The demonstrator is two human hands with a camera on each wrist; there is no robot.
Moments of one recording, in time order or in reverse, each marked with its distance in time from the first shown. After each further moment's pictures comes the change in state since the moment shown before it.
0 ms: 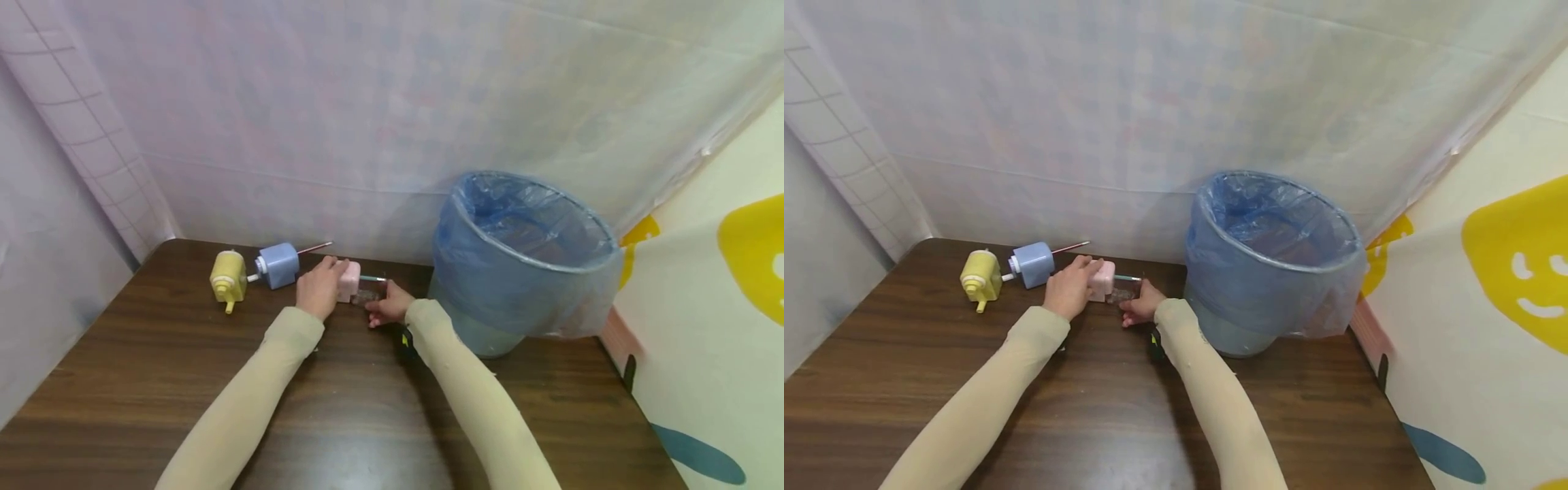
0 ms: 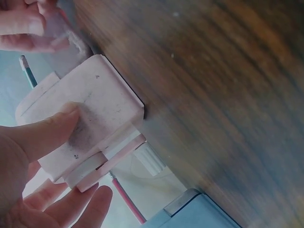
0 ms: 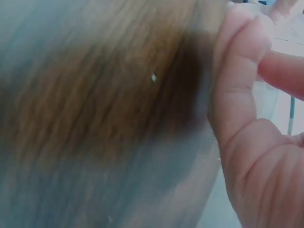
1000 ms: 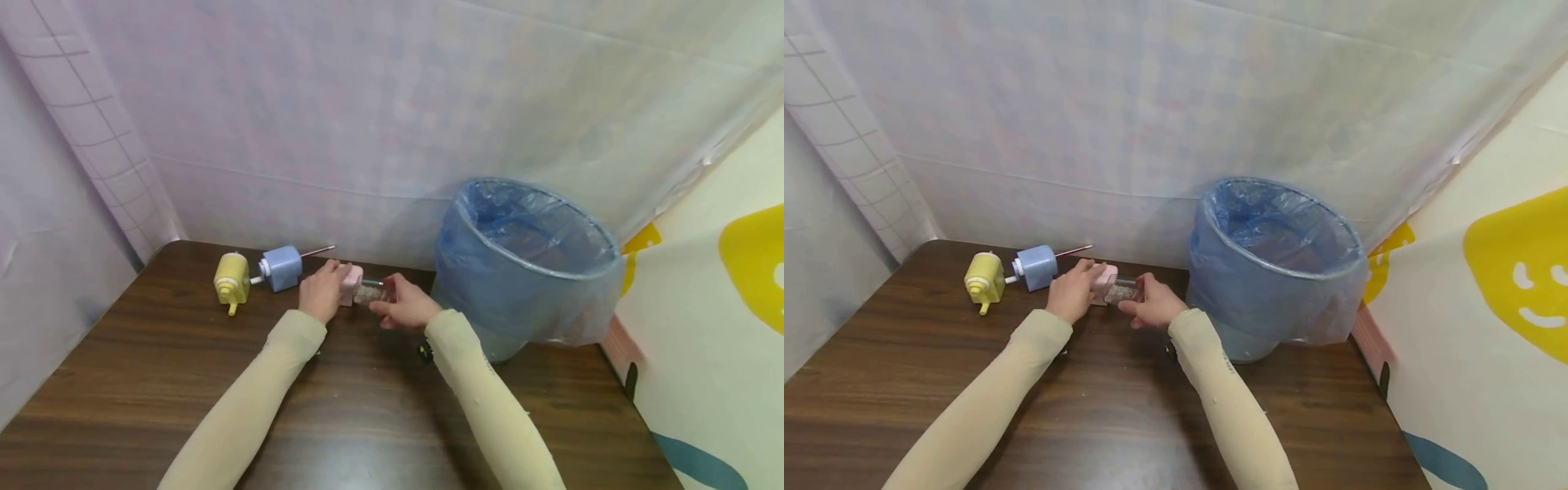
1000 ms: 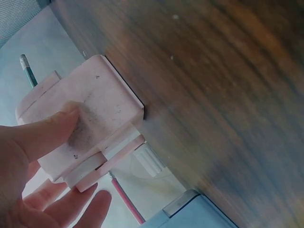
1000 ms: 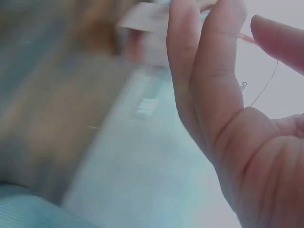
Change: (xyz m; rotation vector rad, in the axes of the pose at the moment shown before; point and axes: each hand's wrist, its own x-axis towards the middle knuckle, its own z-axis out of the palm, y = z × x) left_hand 0.000 0.000 0.000 -0.013 0.011 -0.008; right_hand -0.060 -0.036 -0.011 -0.415 0.040 -0.187
